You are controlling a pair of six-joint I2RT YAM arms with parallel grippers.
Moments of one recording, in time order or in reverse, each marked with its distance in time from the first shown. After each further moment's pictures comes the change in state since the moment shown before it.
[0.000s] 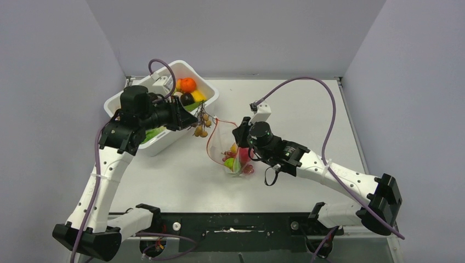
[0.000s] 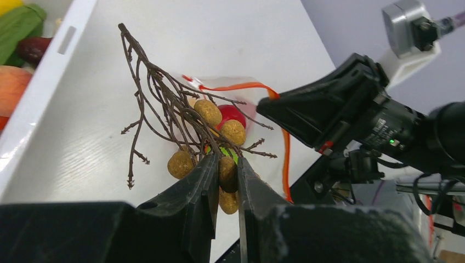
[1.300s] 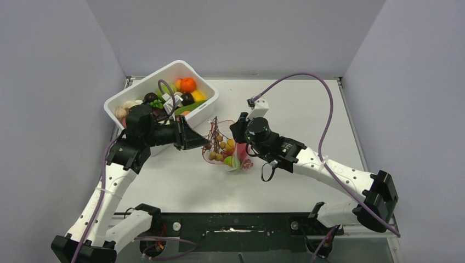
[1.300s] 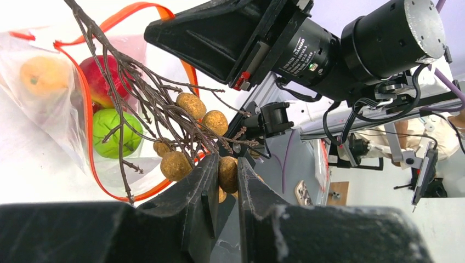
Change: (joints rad) left arm -0.035 -0.167 -0.303 0.245 0.350 -0.274; right arm -0.013 0.048 0.044 0.043 -0.013 -0.028
